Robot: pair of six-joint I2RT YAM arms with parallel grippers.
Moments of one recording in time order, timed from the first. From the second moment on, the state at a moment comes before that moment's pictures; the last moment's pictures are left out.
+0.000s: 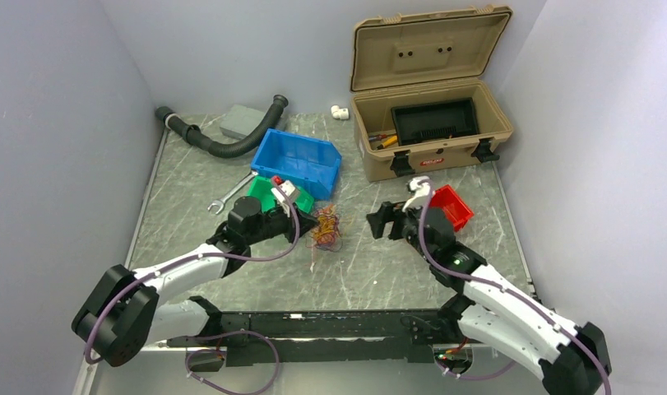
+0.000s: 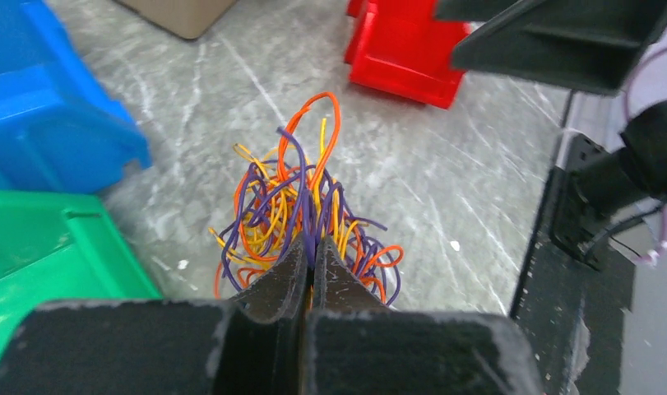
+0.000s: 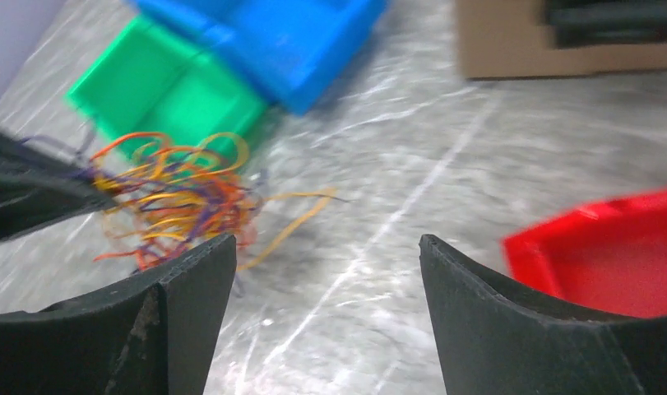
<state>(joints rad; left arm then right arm) -0.60 1.16 0.45 0.52 0.43 -0.22 0.66 0.74 0.46 -0.03 0.25 0.38</state>
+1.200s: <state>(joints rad) -0.64 0.93 0.36 0.51 0.03 -0.30 0.69 0.69 0.49 -0.07 0.54 0.56</state>
